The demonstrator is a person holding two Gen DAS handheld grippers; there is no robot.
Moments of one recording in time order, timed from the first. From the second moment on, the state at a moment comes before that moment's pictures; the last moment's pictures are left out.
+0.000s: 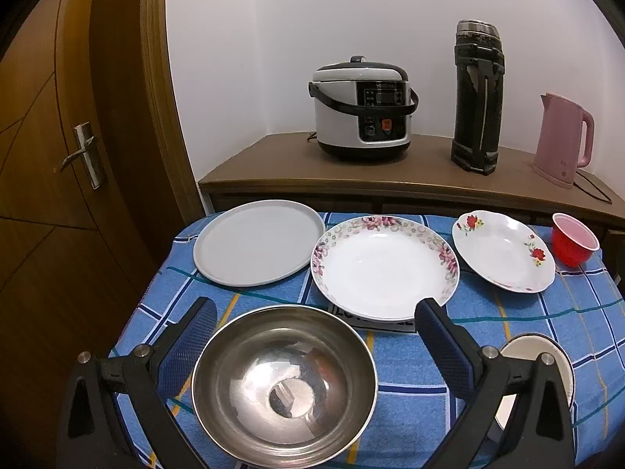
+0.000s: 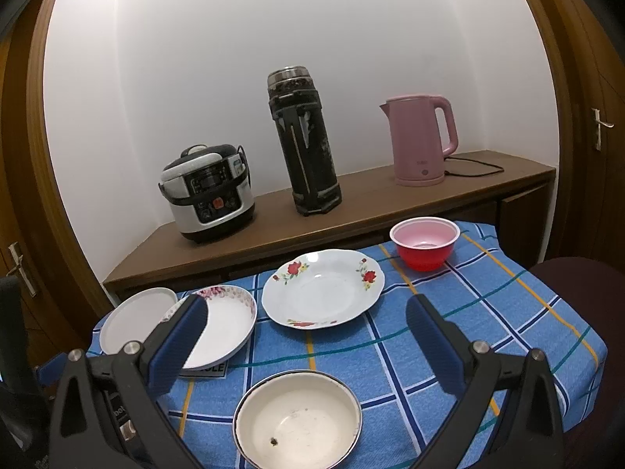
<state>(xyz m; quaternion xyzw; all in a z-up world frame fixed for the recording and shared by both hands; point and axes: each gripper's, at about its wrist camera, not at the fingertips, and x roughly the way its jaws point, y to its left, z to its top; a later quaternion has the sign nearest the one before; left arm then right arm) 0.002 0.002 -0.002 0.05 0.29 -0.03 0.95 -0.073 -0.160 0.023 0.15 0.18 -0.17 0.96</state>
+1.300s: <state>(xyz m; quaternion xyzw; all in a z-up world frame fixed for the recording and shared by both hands) 0.010 0.005 -0.009 0.04 0.30 -0.03 0.95 -0.062 -0.146 0.017 0.13 0.19 -0.16 0.96</state>
